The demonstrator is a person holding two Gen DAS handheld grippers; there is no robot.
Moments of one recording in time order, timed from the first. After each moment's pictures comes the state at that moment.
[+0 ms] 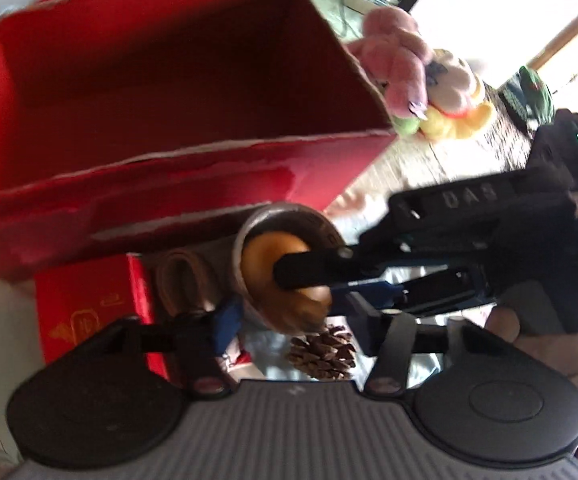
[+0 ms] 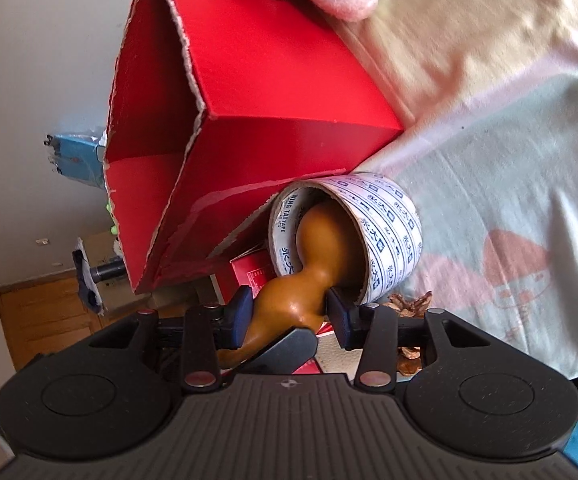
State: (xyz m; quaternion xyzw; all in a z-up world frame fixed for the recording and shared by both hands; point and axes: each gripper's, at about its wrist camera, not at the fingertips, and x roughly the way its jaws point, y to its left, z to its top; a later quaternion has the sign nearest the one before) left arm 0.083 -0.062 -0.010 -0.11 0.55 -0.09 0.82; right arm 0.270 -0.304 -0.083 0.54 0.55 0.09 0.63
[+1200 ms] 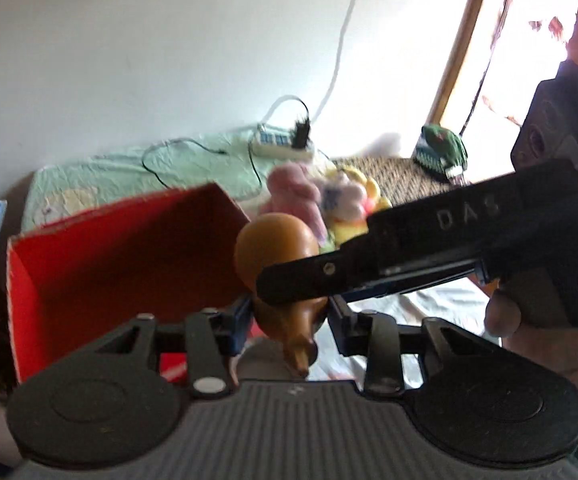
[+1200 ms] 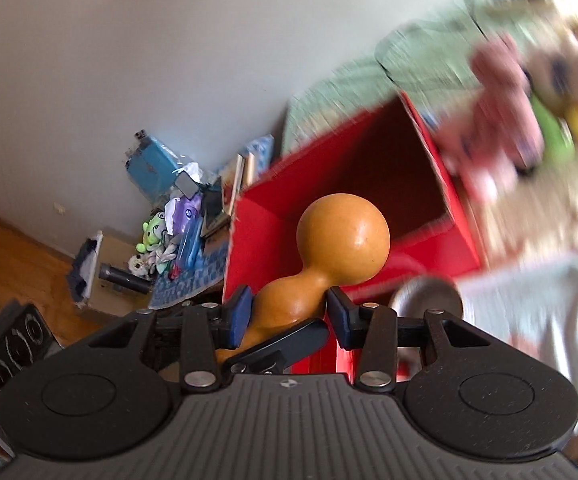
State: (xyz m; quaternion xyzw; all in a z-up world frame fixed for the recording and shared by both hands) left arm 0.019 -0.051 0.108 -0.04 0.34 -0.09 0.94; right arm 0.230 -0.267 0.072 0.35 0.38 0.11 0.85
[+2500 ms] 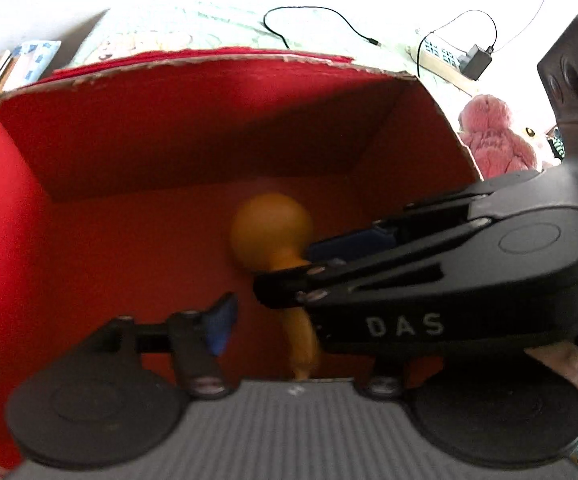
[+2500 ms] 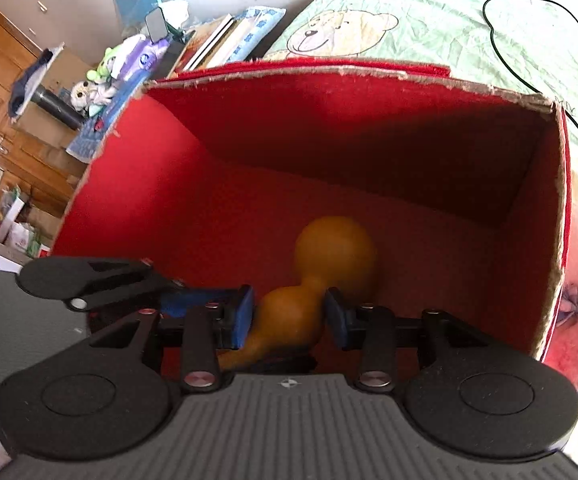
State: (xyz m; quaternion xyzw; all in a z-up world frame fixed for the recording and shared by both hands) left arm 0.143 0.037 -0.014 -0.18 0.49 0.14 0.84; right arm 0.409 -0.241 -0.030 0.10 0.54 0.22 0.81
